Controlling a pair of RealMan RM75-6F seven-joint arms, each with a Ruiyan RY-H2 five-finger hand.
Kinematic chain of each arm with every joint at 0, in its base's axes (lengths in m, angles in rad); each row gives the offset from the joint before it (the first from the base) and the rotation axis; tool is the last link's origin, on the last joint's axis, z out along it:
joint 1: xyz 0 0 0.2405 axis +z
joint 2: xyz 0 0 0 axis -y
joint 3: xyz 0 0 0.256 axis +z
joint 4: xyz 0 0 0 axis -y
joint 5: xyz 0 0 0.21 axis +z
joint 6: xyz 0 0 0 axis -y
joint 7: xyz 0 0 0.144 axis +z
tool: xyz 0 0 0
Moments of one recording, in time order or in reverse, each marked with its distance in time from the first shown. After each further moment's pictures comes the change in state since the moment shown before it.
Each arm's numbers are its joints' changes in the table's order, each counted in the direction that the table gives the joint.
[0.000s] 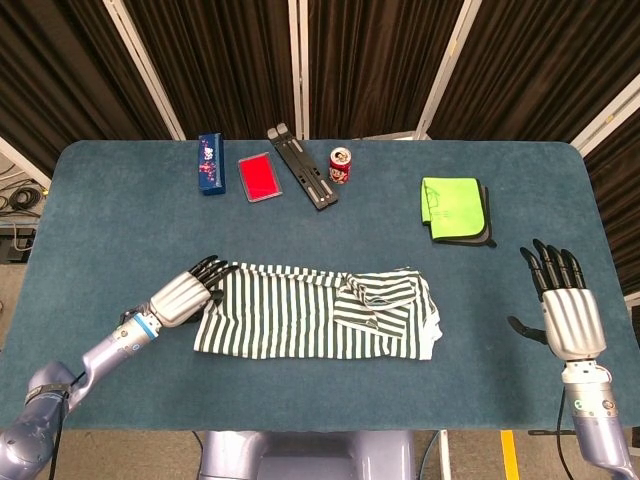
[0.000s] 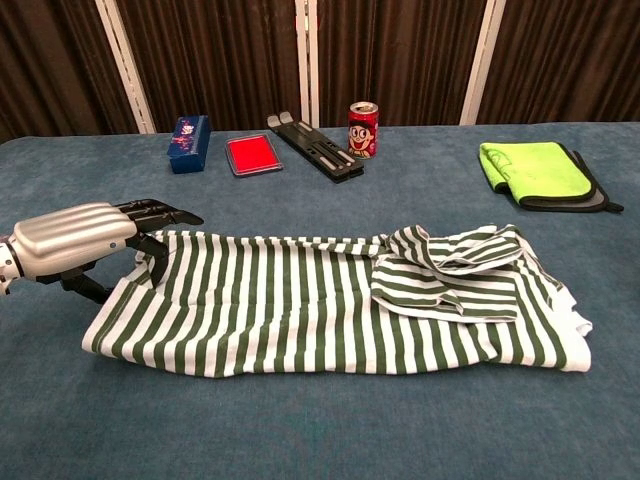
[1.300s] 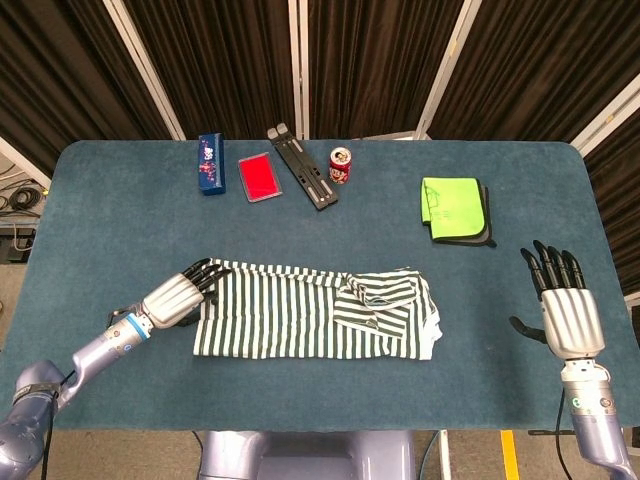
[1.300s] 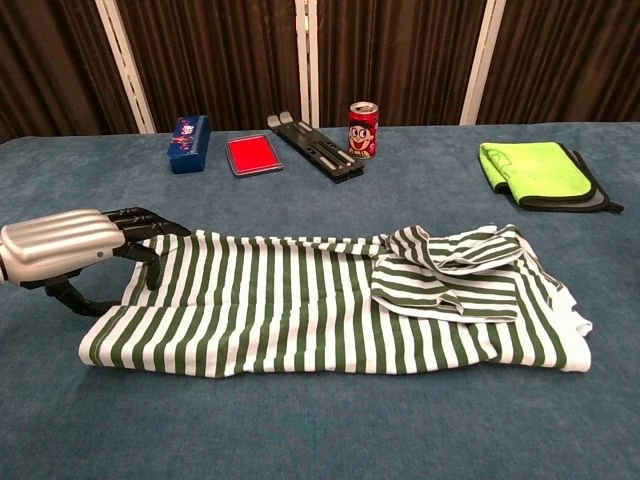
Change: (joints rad) left arm 0.010 -0.028 -0.003 -0.002 0.054 0.035 0.010; right arm 0.020 0.006 -0.024 -0.010 0.041 0.000 -0.032
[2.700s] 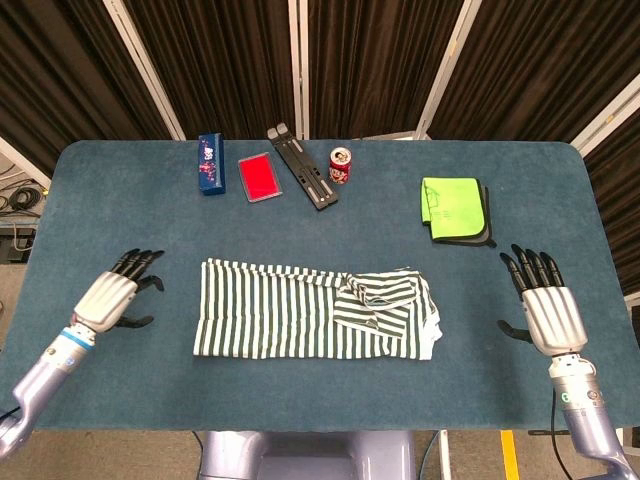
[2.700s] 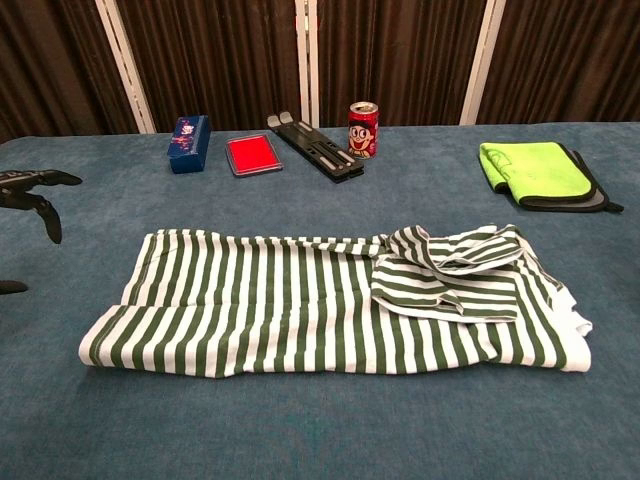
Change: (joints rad) left arm 0.166 -0.318 -0.177 0.519 -0.122 0.025 0.093; right arm 0.075 -0.001 -0.081 -0.003 0.030 0.032 -0.007
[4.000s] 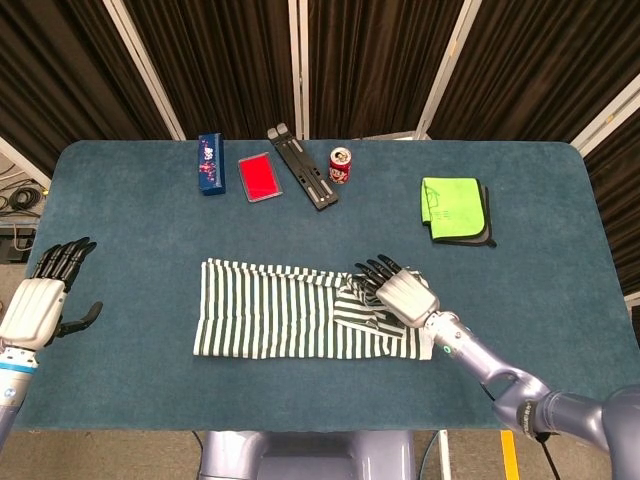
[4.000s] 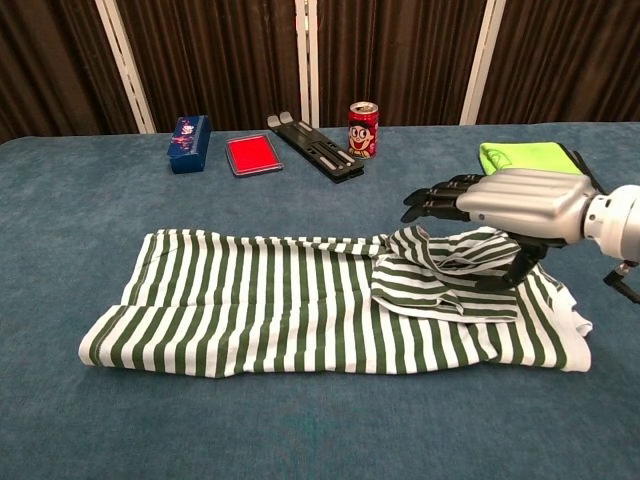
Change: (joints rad) left arm 0.194 -0.439 -0.117 0.816 -0.285 -0.073 0.383; right arm 0.449 0.262 -0.053 -0.277 -0.182 0.474 0.072
